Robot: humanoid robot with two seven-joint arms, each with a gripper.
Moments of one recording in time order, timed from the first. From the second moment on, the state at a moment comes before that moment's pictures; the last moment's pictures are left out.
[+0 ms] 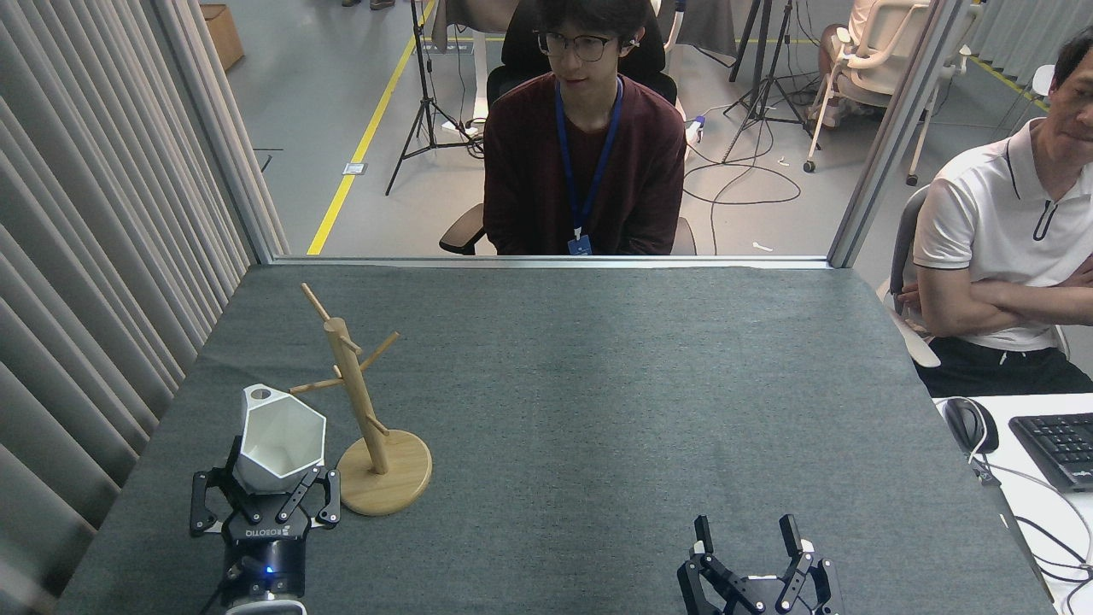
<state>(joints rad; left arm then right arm) -0.08 0.03 0.04 -1.28 -1.87 0.31 0.44 0.24 0.11 0.03 -1.63 1.53 -0.06 -0.33</state>
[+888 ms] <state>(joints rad) -0.19 0.02 0.05 -1.10 -2.01 0.35 0.50 0.23 0.10 0.03 -1.63 1.53 -0.05 -0.34</state>
